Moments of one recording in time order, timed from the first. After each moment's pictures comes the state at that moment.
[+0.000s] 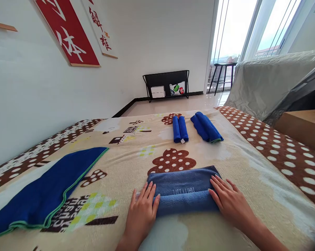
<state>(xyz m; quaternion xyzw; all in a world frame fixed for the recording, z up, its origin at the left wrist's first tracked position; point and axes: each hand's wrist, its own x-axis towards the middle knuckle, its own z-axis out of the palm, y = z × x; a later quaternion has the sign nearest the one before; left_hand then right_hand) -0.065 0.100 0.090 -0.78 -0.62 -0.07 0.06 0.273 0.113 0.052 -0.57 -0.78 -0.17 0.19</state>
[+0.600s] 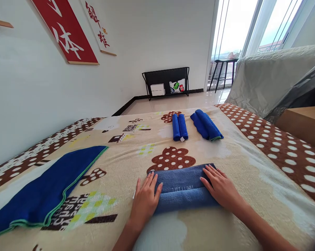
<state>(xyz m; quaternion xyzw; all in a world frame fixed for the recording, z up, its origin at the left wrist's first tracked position) -0.060 0.128 0.090 -0.78 -0.61 -0.10 0.04 0.267 0.148 0.062 -0.61 -0.77 0.01 0.16</state>
